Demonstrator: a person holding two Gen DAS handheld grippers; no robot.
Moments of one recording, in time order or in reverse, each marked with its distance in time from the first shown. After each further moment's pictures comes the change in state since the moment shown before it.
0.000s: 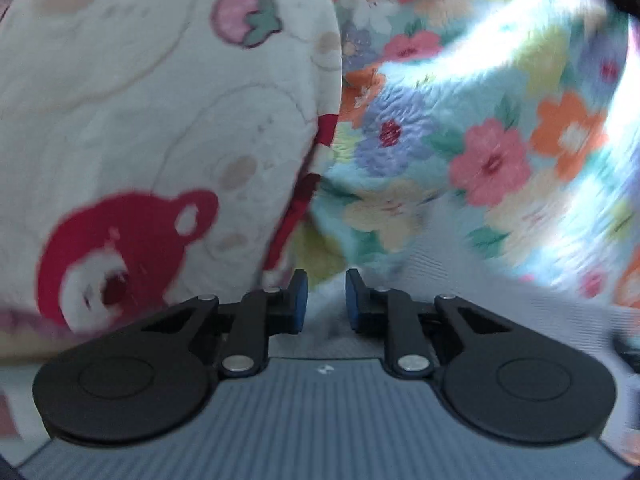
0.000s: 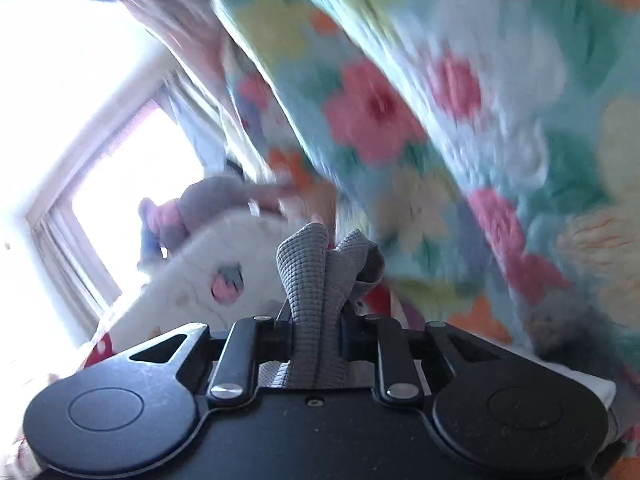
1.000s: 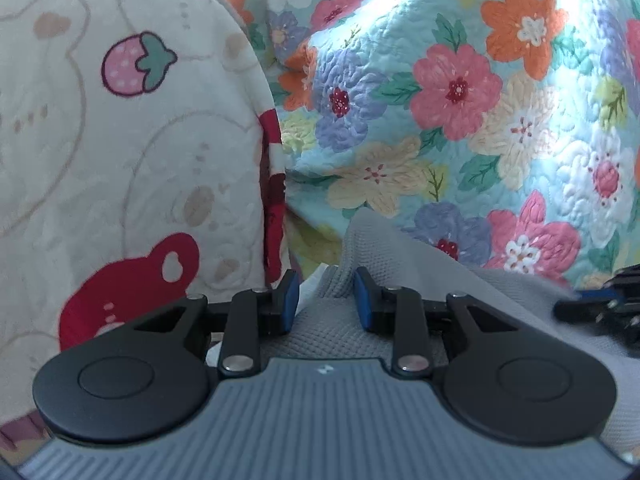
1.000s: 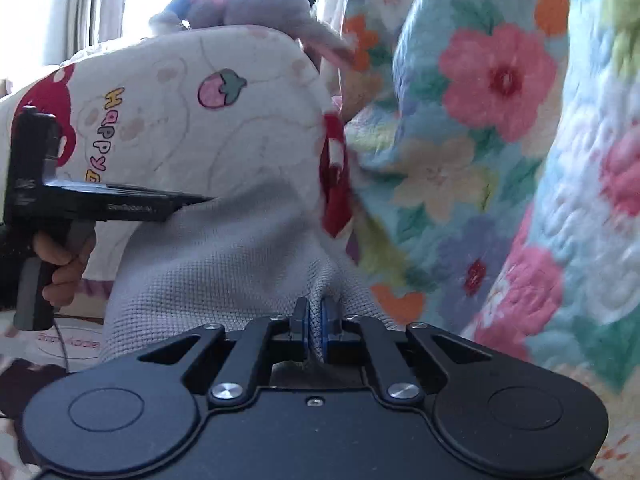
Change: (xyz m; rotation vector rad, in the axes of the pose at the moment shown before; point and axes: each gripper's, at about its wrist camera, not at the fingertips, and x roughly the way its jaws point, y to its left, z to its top) left arm 0.007 -0.053 0.002 0.320 0.055 0.022; right arm 0.057 0.048 0.007 -0.730 0.372 -0.099
